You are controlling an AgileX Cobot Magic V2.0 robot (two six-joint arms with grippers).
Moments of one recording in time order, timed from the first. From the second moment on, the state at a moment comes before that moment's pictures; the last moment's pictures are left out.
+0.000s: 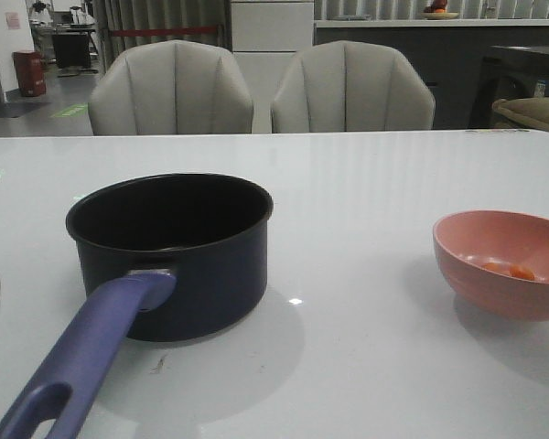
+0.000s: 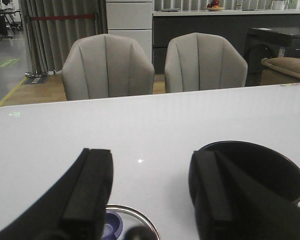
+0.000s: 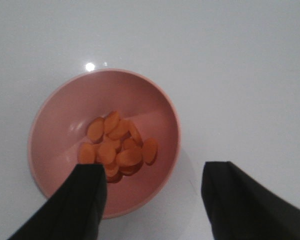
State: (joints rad) left arm -0.20 -0.01 -0.33 0.03 0.45 -0.05; right arm 0.10 1.15 -0.70 0.04 0.43 0.04
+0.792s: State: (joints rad) left arm -0.20 -0.01 -0.33 0.03 0.45 -0.05; right arm 0.02 1.73 -1.01 0.16 0.55 0.04
